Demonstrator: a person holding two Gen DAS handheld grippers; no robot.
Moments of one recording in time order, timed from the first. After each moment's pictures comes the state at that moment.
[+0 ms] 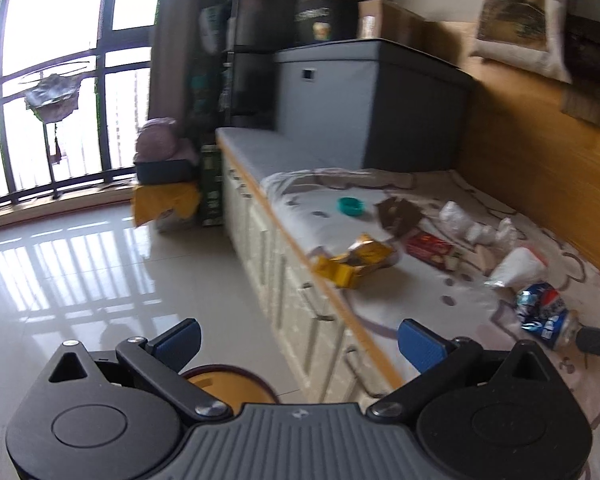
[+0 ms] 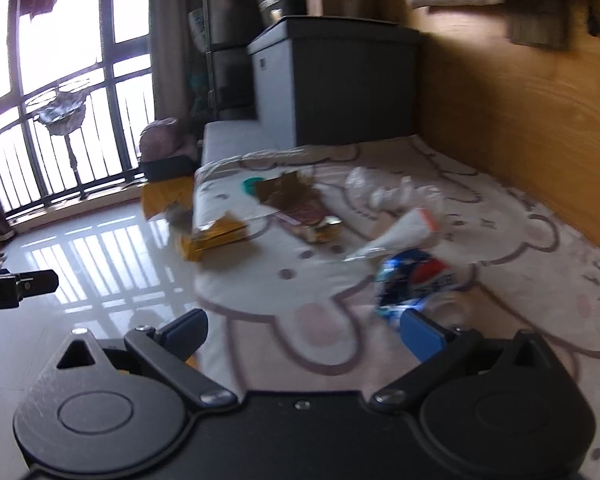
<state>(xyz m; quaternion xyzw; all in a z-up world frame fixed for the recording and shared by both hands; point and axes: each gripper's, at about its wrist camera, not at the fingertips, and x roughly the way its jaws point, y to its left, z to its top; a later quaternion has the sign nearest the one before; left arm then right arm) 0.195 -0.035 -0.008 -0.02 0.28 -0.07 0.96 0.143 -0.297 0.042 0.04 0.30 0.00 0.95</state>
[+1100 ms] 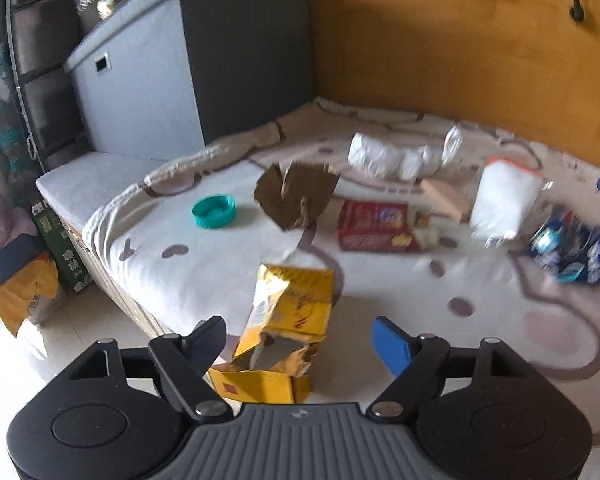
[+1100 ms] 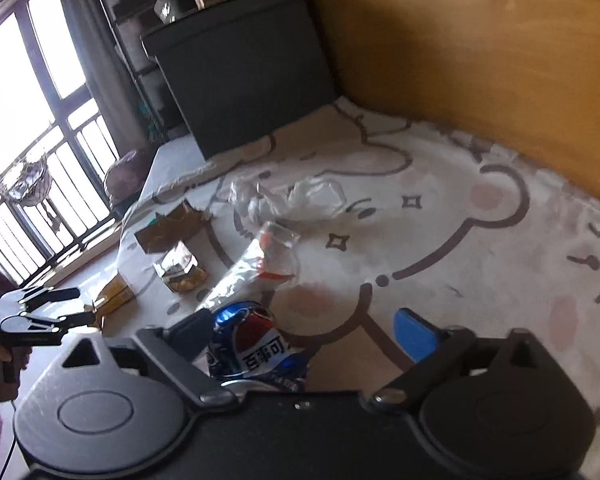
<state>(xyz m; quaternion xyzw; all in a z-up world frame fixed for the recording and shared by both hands) 0.401 -0.107 -0.071 0.17 0.30 -0.30 0.89 0.241 -0.504 0.000 0.18 0.34 0.02 0.92</state>
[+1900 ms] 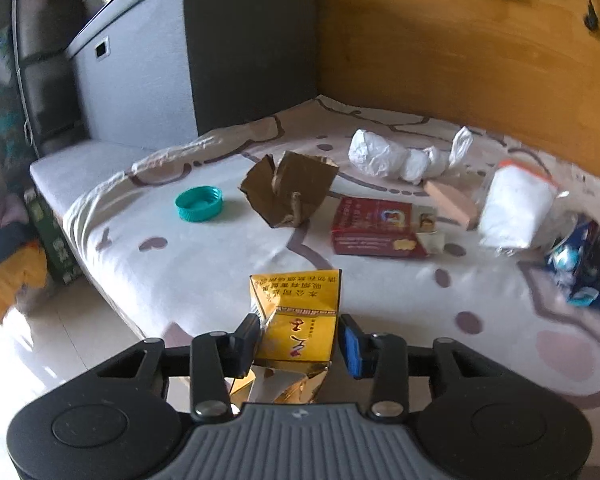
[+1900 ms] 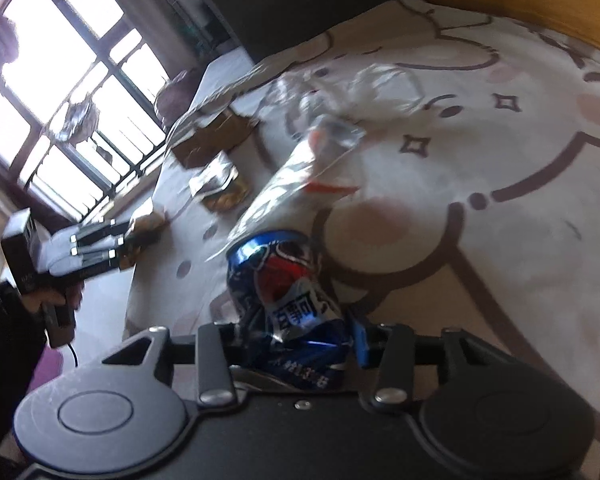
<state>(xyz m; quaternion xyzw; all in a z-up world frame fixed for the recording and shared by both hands) 0.405 -0.123 -0.087 0.12 0.30 -0.30 0.90 0.287 -0.485 -0.047 0.20 0.44 0.14 0.86</state>
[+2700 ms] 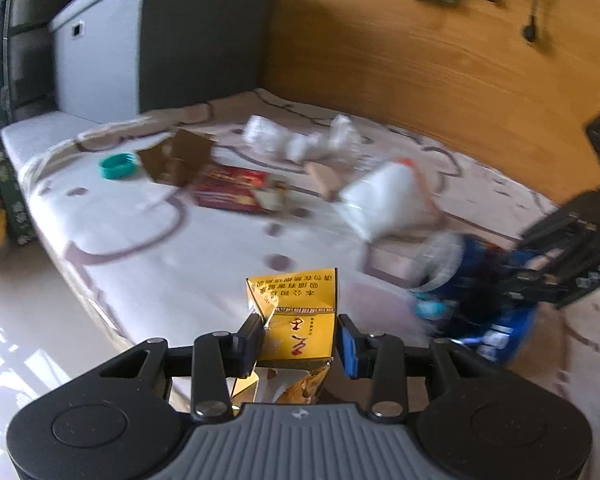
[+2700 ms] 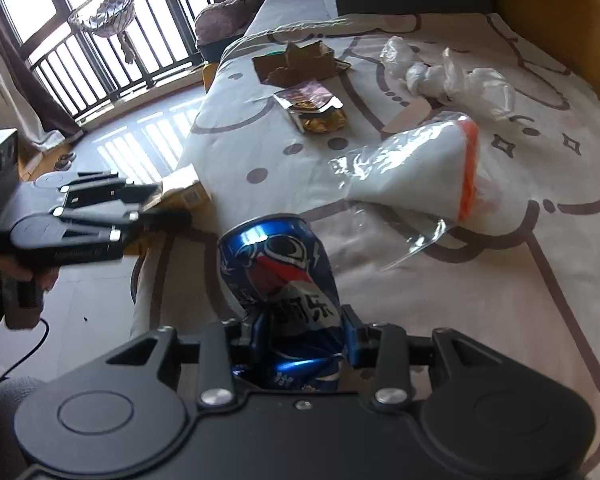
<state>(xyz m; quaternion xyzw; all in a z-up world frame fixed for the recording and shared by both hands) 0.287 -0.157 -0.080 0.06 0.33 -0.35 0.87 0.252 -0.392 -0.025 0.04 0.48 0.17 0.86</state>
